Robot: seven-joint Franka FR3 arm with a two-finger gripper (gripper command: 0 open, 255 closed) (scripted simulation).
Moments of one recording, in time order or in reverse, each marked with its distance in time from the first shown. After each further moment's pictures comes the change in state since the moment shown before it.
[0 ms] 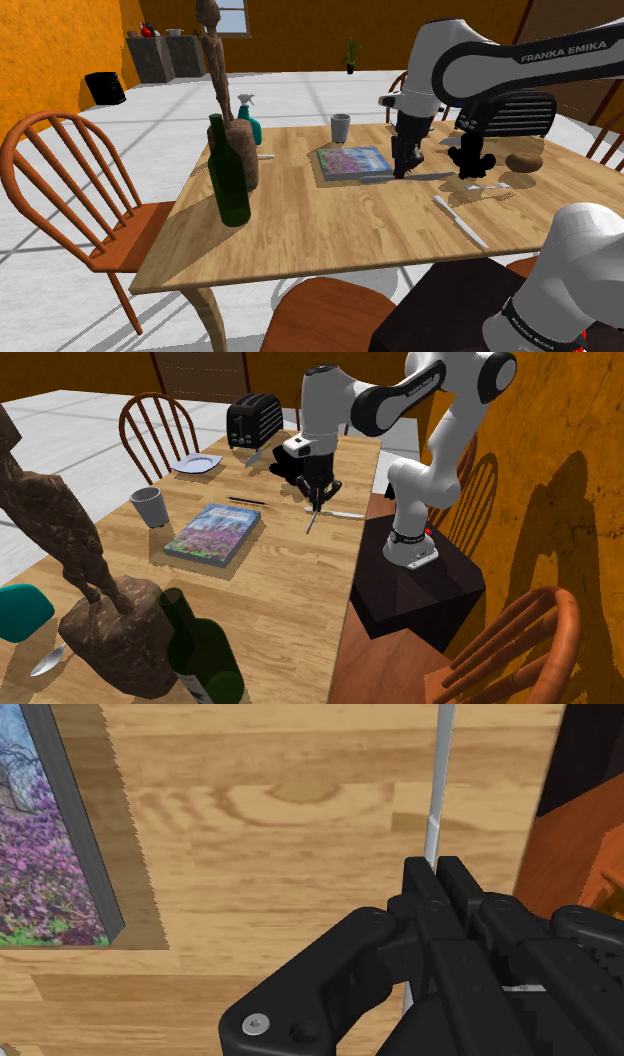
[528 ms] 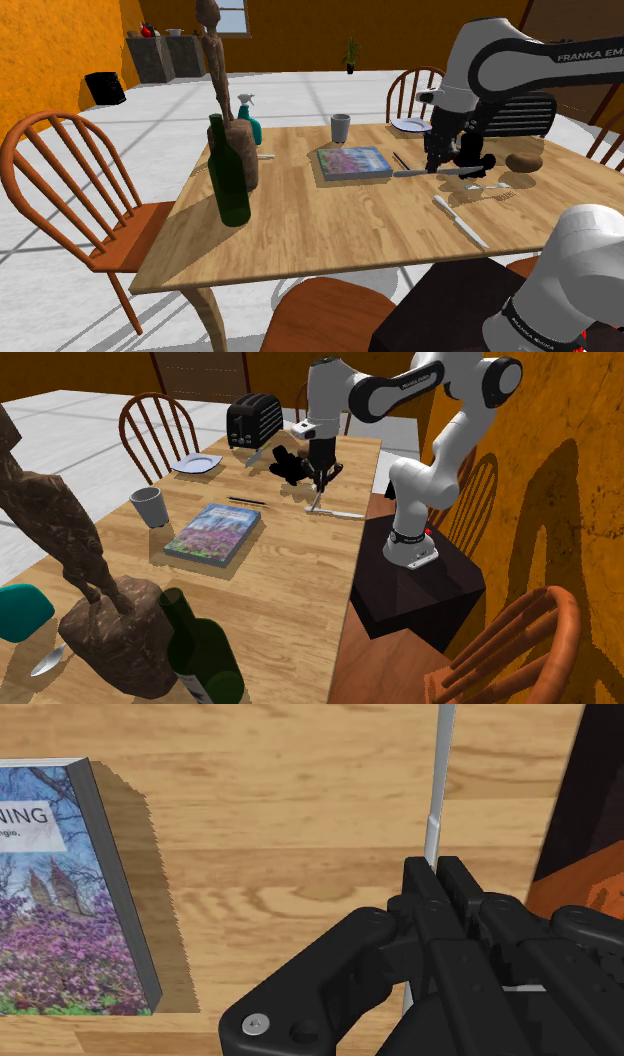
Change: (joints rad) arm -0.098 -0.155 -0.125 -0.077 -0.100 -0.073 -0.156
